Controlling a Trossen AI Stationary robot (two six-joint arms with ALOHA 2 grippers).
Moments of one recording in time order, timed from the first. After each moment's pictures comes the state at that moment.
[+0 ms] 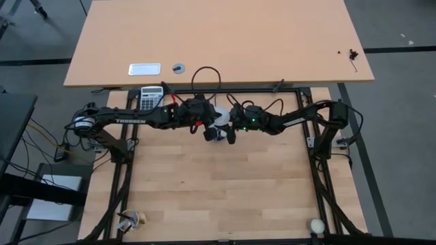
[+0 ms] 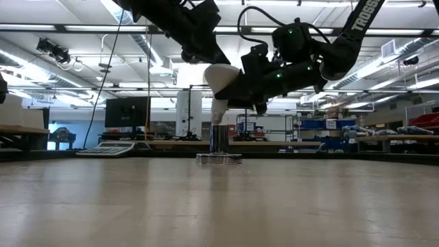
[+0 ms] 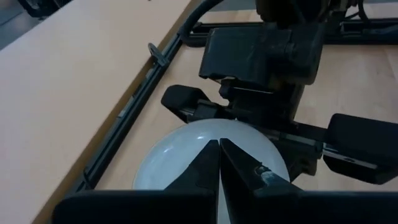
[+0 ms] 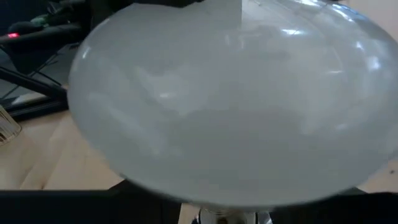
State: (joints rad) left arm 0.17 1.51 1.12 -0.10 -0.22 0.08; right arm -0.28 1.76 0.75 0.78 -0.08 0.16
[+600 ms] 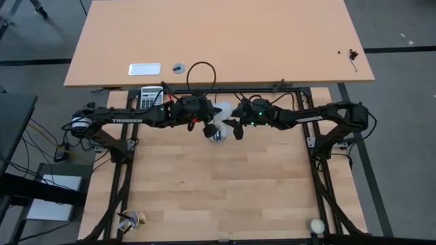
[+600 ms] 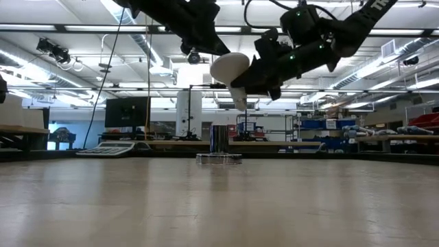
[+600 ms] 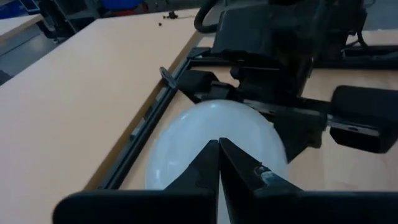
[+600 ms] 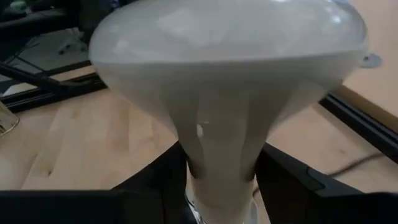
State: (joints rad) left arm 0.18 1.47 1.12 -0.05 -0.22 0.10; right arm -0.32 1.54 0.75 0.49 -0.08 0.14
